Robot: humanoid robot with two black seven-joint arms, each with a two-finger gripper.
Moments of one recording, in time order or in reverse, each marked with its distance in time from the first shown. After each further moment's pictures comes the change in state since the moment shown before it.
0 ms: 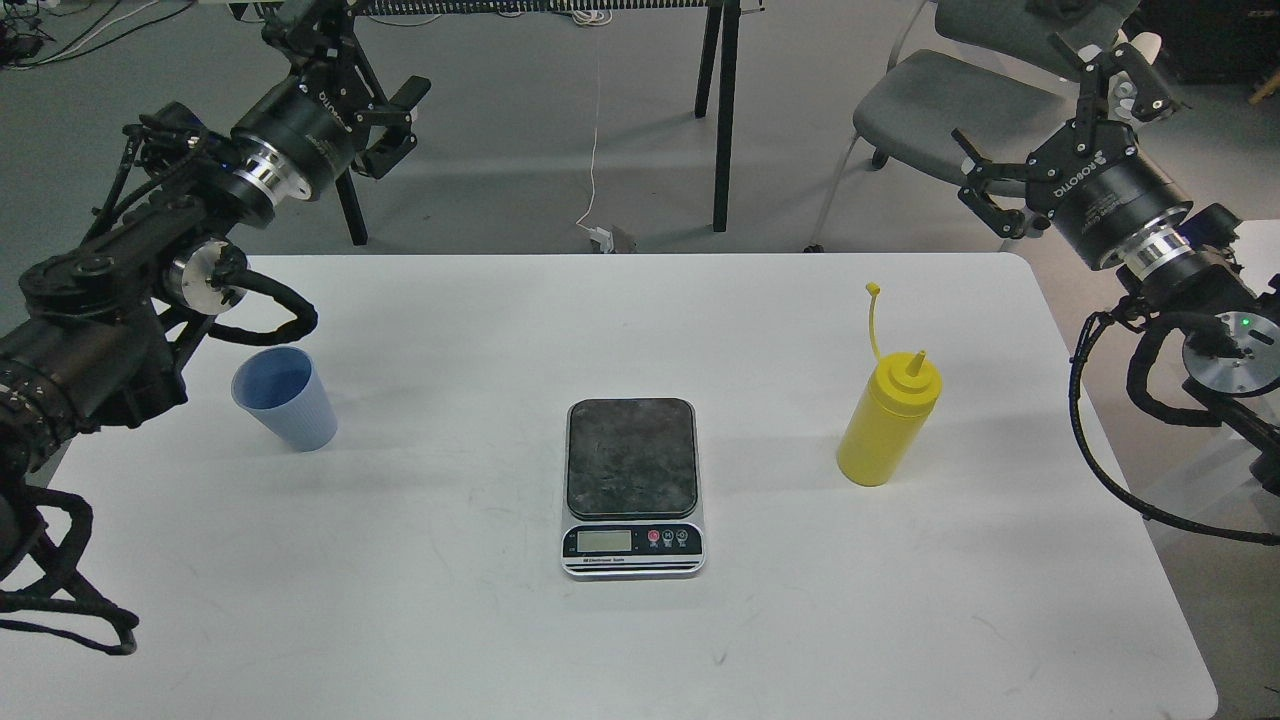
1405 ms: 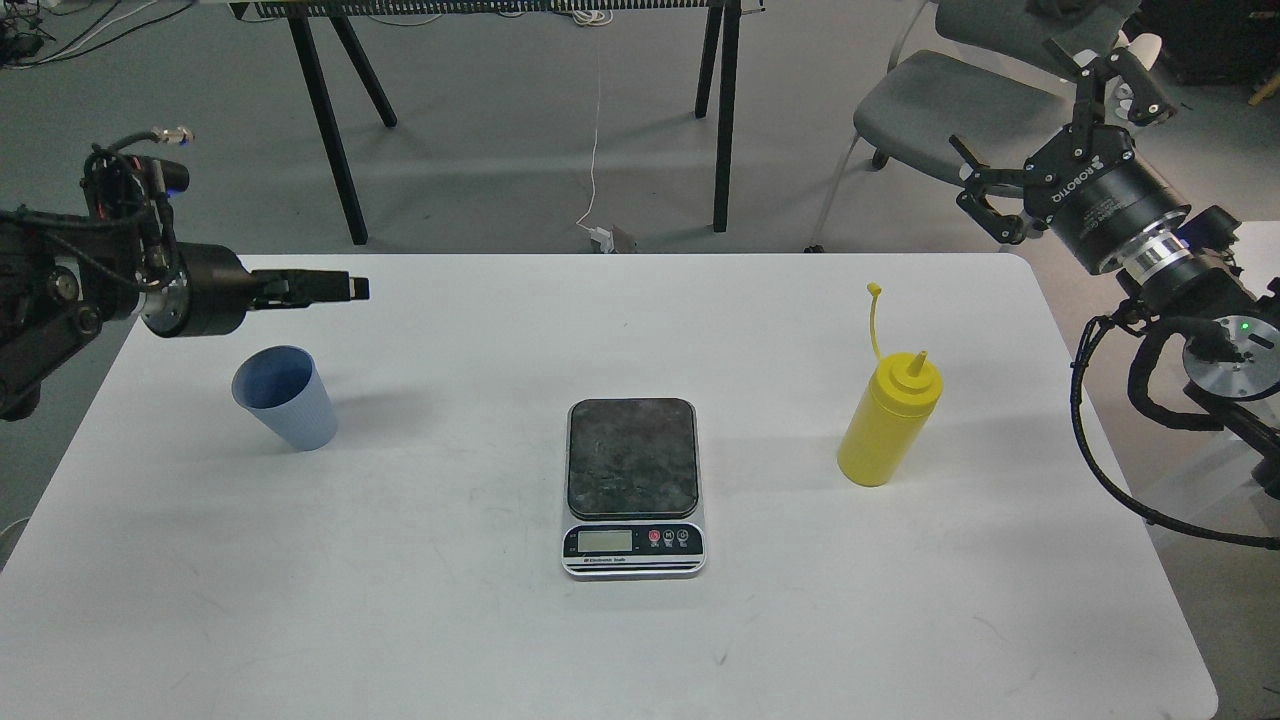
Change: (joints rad) left arm 0.050 0.347 0.269 -0.247 1.309 0.000 0.000; right arm -0.009 -0.005 -0.009 0.008 -0.009 0.000 0.002
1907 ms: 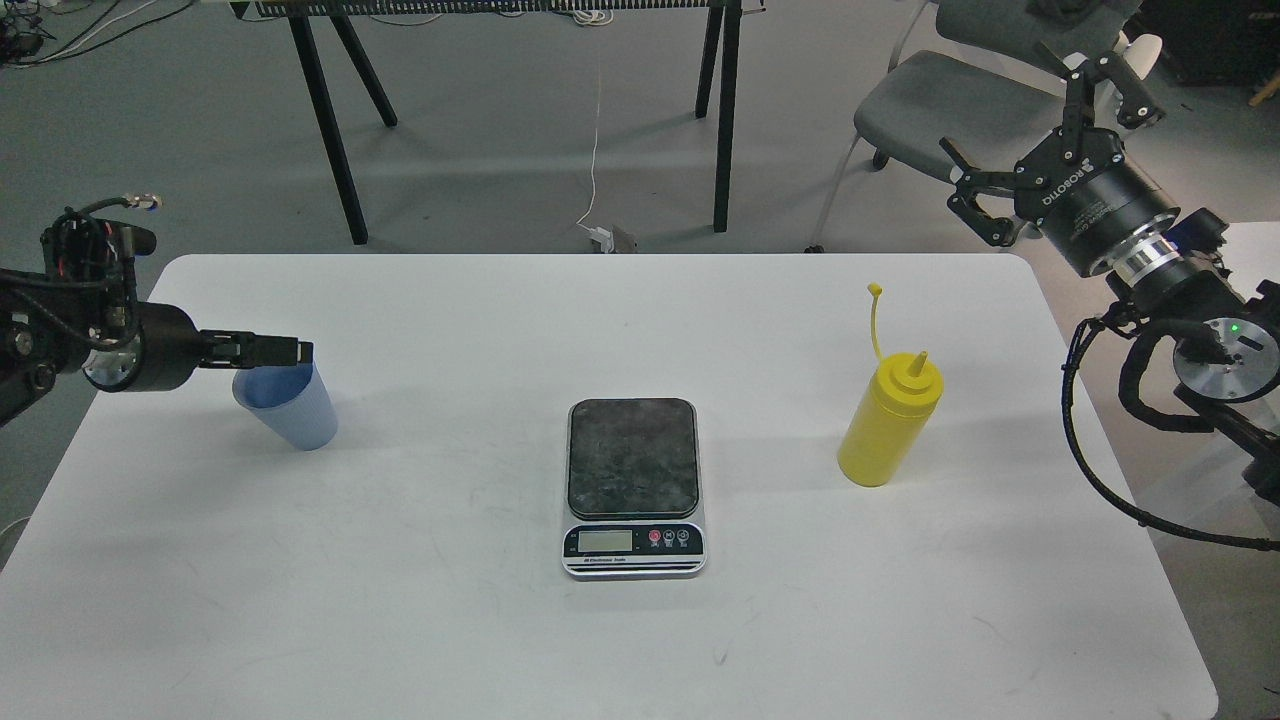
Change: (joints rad) left arm 0.014 0.062 0.045 0.010 0.008 0.033 0.000; right arm -0.002 0.013 -0.001 0.003 0.000 0.000 0.001
